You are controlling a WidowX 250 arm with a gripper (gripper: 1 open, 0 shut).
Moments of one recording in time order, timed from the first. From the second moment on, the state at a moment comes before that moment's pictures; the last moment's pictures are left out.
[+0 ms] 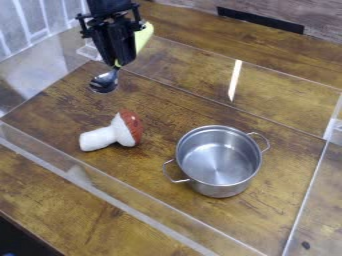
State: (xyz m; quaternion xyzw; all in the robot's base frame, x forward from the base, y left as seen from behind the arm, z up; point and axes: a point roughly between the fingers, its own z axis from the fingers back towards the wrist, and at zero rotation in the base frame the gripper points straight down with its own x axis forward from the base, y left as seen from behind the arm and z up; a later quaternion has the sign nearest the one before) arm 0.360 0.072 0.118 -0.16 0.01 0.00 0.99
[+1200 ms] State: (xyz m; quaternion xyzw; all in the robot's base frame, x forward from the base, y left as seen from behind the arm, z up) arm 0.330 0.132 0.093 -0.17 -0.03 0.15 0.97
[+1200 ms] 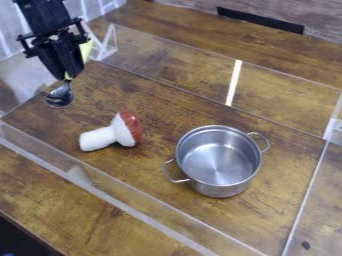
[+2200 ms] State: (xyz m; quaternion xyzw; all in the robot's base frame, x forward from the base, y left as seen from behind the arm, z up) arm 0.345 0.146 0.089 -0.16 -0.07 0.14 0.97
